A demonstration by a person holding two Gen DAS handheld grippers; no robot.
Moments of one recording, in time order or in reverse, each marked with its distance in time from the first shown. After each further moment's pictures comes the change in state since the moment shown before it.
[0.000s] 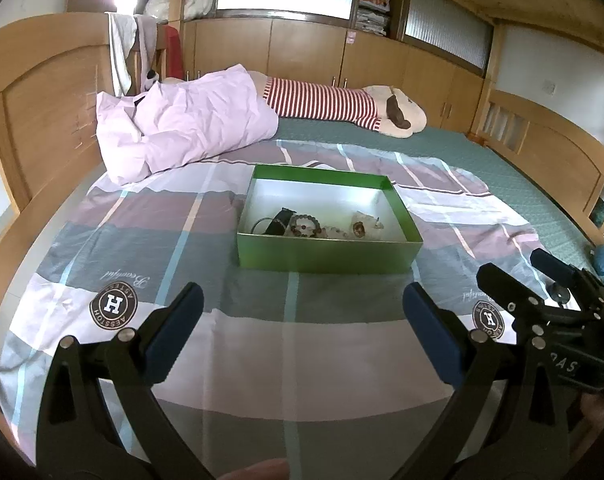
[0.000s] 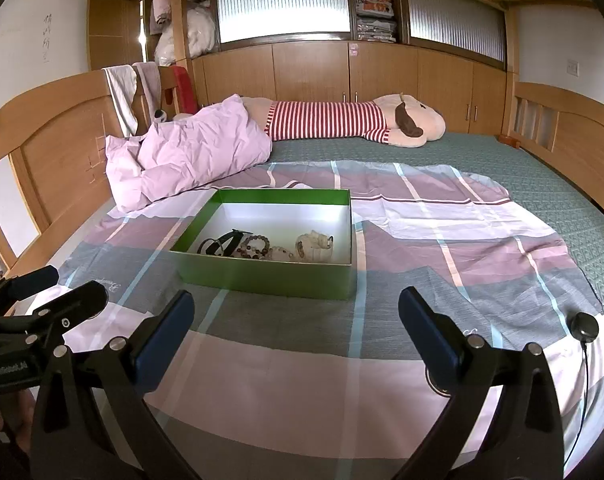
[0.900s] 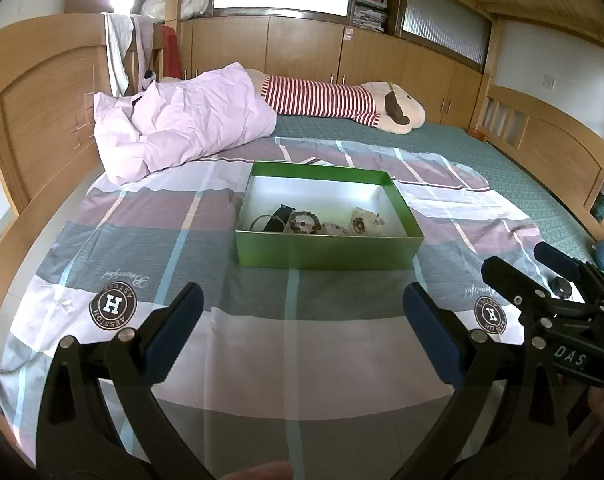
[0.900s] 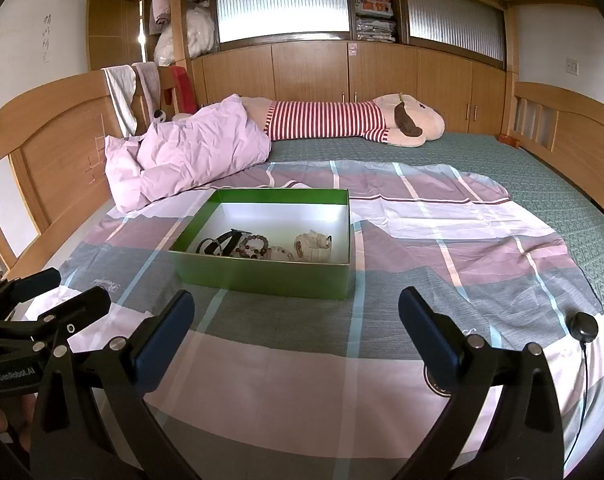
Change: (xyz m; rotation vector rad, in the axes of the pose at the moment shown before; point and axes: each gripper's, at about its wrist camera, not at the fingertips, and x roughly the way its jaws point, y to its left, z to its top) left arm 0.002 -0.002 -0.002 0.012 0.007 -0.002; right arm -0.001 -0.002 0.001 0.002 0.000 0.001
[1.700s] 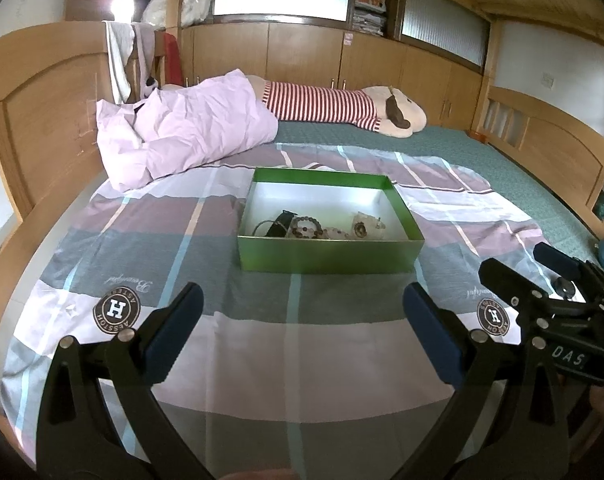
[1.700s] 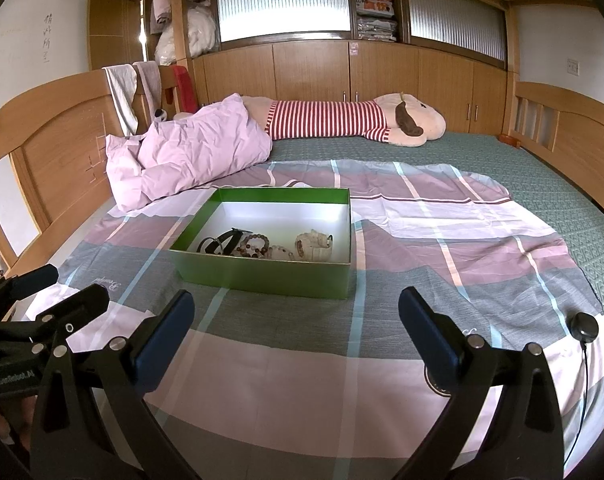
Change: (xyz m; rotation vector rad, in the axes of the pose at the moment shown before) left arm -0.003 -0.001 0.000 0.011 -0.021 0.016; right arm 0.000 -0.001 0.000 -0.001 -0.001 0.002
